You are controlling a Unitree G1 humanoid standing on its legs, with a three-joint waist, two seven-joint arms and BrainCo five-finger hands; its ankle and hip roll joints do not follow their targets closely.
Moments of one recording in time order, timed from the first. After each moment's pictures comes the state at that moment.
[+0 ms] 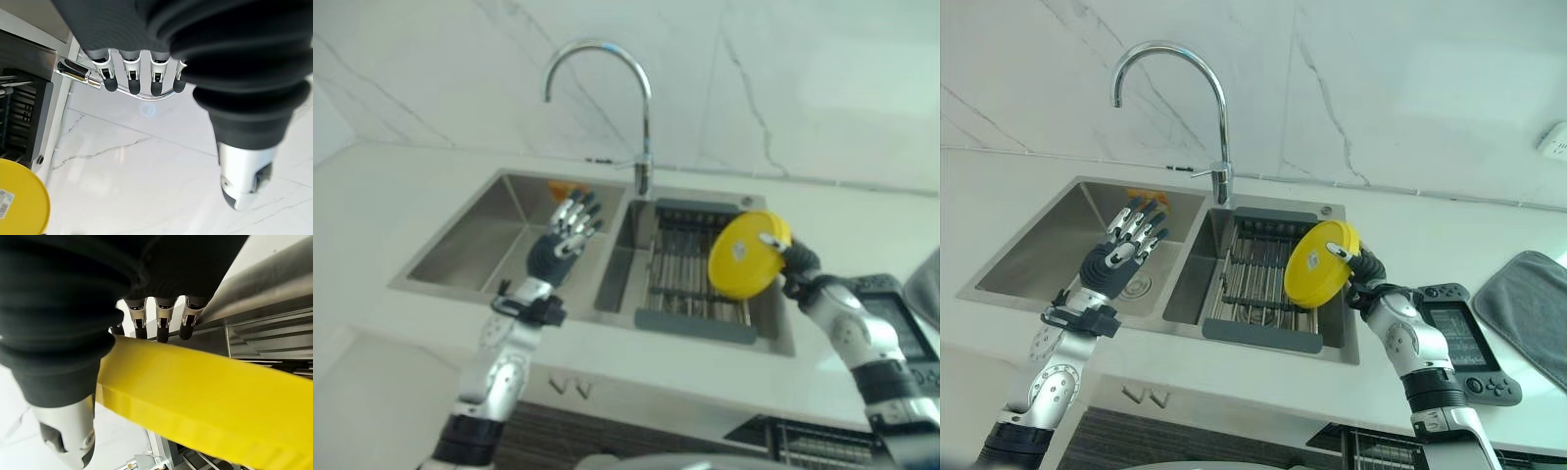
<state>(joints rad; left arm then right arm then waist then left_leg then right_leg) -0.01 0.42 -0.05 -0.20 -0.80 -0.03 -0.23 -0.30 -0.49 0.05 0.25 0.78 0.34 -0.10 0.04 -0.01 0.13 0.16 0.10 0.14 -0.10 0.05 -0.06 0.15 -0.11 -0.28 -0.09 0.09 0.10</state>
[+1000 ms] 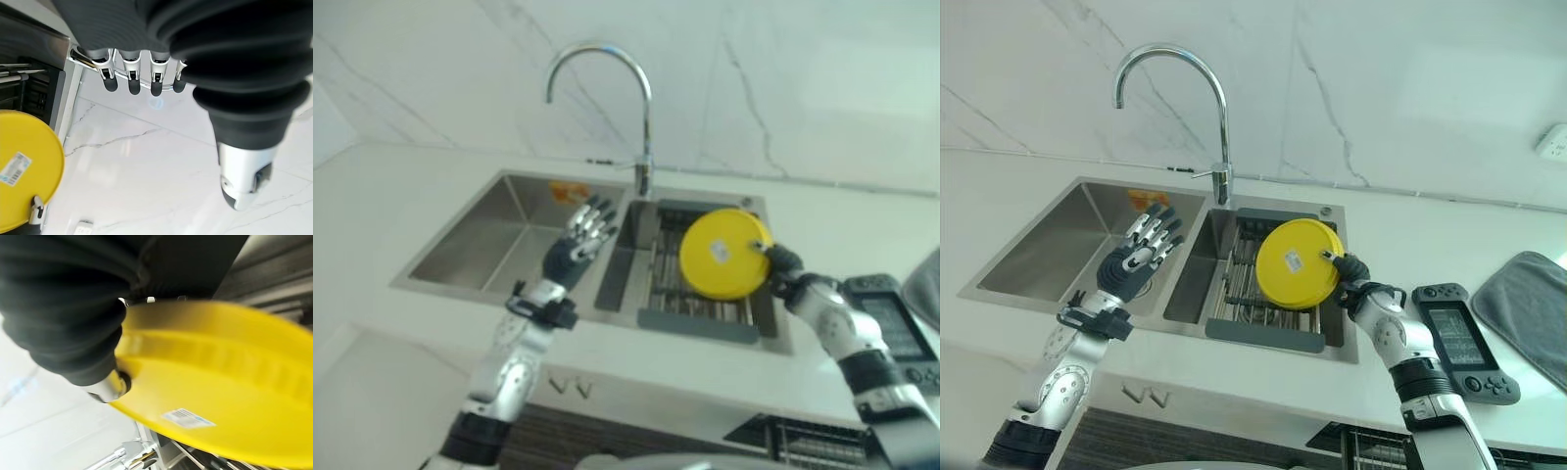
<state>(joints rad) -0.04 0.42 -0.13 -0.19 -0.80 -0.02 -0.21 -0.37 -0.42 0.11 0.40 0.85 0.33 -0.11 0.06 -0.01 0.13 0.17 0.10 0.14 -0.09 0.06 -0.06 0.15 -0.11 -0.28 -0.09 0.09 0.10</state>
